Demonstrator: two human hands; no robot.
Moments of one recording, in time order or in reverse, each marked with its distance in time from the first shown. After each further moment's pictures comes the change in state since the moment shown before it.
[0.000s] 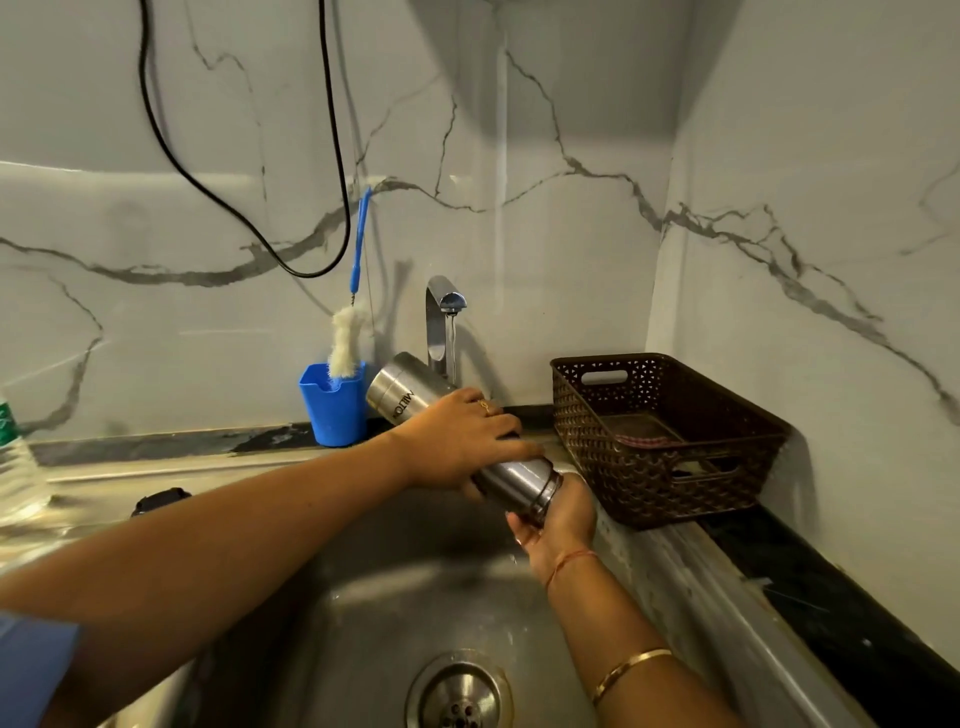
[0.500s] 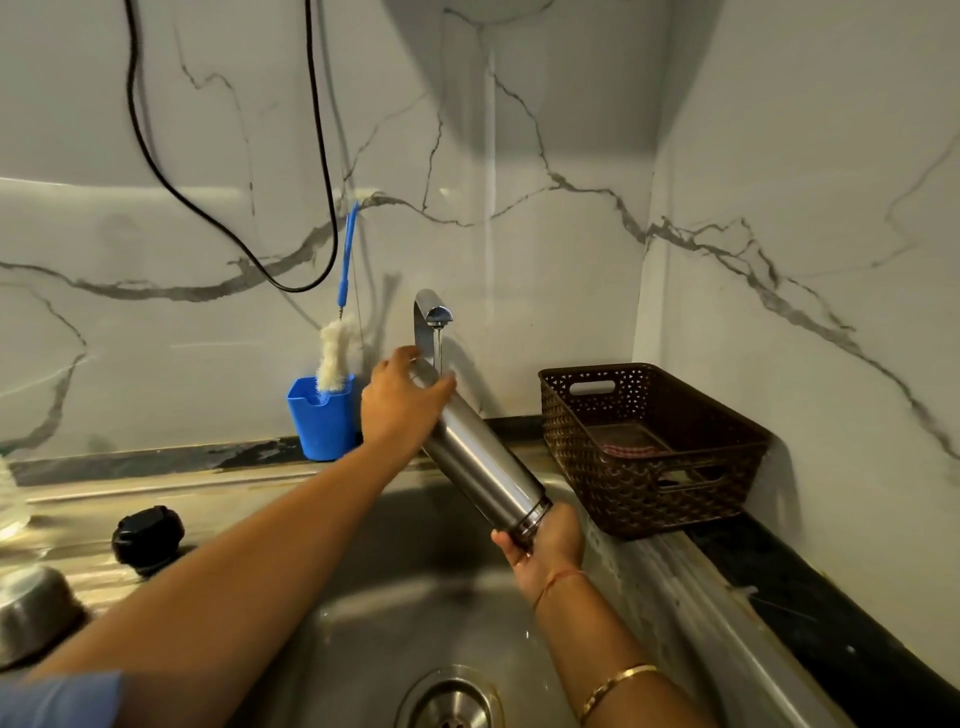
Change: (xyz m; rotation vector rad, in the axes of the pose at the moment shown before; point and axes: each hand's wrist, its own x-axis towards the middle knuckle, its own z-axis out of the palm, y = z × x) left_hand 0.004 -0.011 -0.011 -0.913 0.387 -1.440; right_hand 0.007 0.006 -0.009 0.065 0.037 0.056
